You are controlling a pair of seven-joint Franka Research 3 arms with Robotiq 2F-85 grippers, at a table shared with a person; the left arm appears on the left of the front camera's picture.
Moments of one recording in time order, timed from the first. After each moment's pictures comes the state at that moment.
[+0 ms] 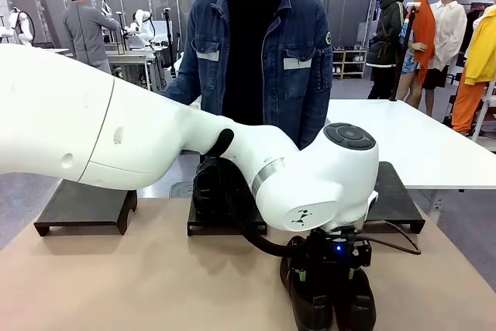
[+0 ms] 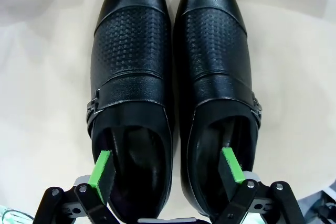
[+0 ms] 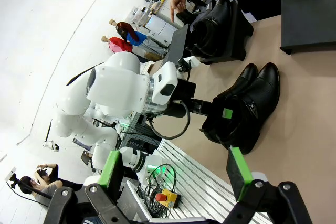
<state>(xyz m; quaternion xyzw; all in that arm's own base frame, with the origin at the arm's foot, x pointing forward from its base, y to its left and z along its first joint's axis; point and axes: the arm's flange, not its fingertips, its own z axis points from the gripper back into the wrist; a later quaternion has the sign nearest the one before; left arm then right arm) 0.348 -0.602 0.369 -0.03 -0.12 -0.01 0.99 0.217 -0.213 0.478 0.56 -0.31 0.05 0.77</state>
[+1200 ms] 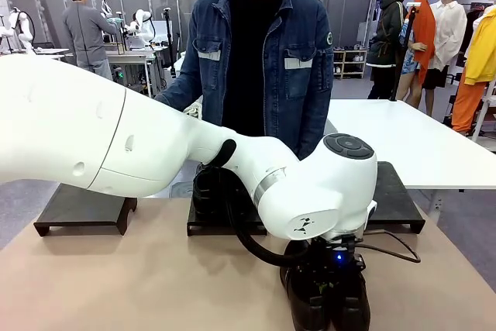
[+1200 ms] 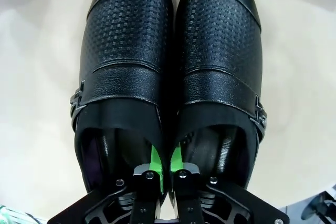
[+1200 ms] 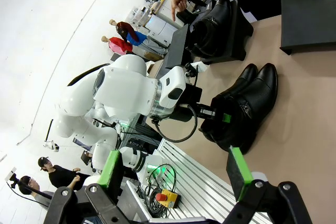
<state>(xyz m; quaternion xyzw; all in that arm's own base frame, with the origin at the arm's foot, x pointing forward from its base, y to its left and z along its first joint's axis) 0.346 -0.604 0.352 -0.03 -0.10 0.00 0.99 0.217 -0.213 0.478 0.56 -0.31 0.05 0.77</state>
